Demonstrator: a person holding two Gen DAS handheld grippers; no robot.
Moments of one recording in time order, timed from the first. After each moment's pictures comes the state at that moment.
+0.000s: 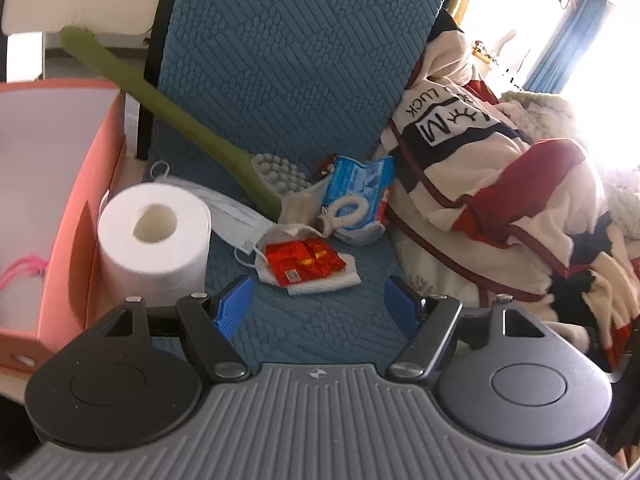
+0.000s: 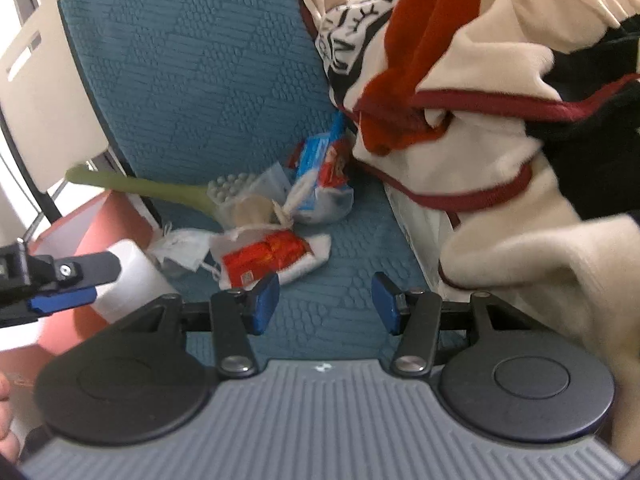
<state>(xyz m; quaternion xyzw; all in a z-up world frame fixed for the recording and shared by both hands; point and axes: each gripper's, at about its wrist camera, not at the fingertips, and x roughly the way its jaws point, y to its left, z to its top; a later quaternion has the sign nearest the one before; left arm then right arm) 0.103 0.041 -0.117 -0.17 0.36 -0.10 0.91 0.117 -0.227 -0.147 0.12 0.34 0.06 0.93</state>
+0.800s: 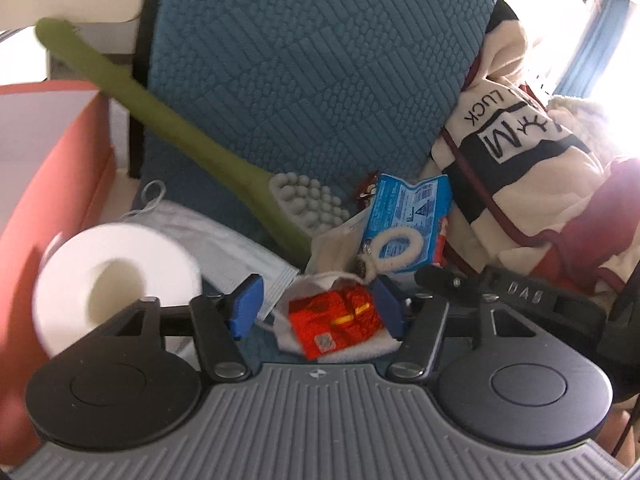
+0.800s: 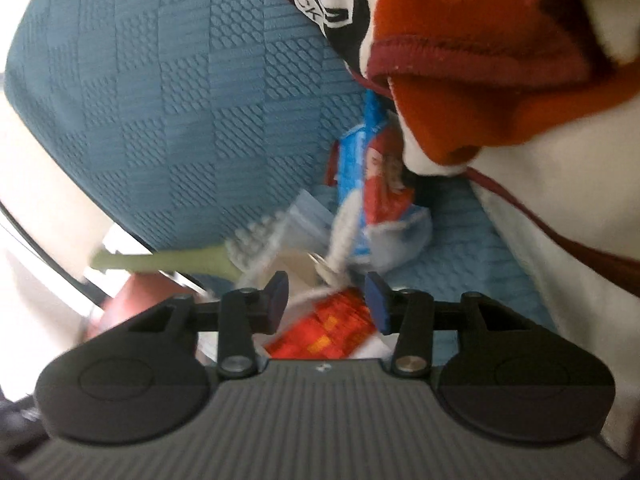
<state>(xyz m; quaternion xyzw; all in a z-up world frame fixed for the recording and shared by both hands) 0.194 0.031 -0.166 -0.15 0.35 -0.05 0.92 0.250 -0.234 -0.210 0.31 0.36 0.14 0.87</state>
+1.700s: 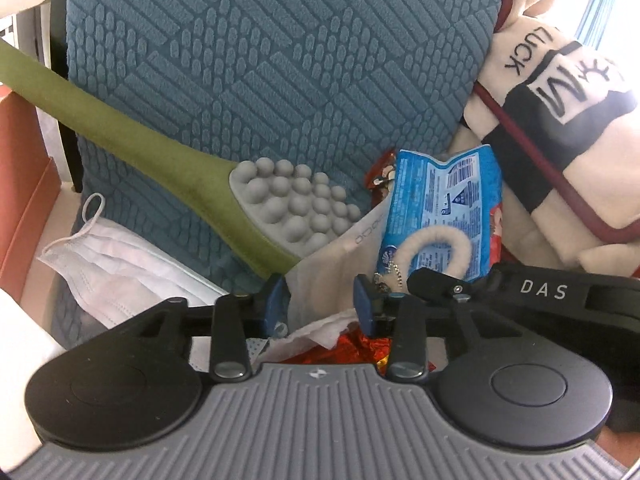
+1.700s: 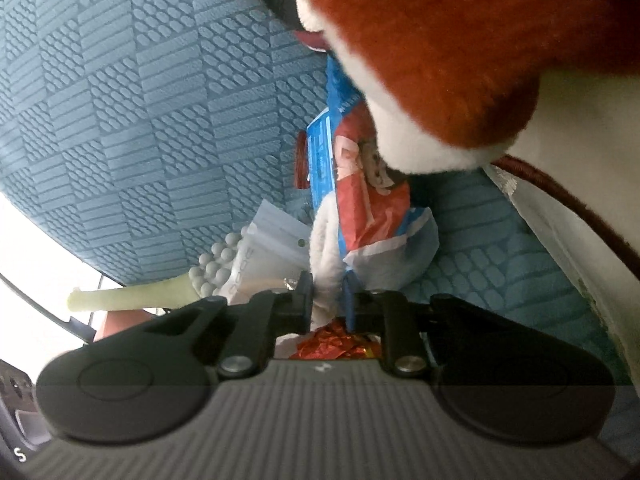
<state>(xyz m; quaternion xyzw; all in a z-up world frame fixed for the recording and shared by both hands) 0.292 -0.004 -0.225 -0.09 0.38 -0.04 0.92 0.301 -0.217 -0.246 0.34 0.38 0.11 0.85</state>
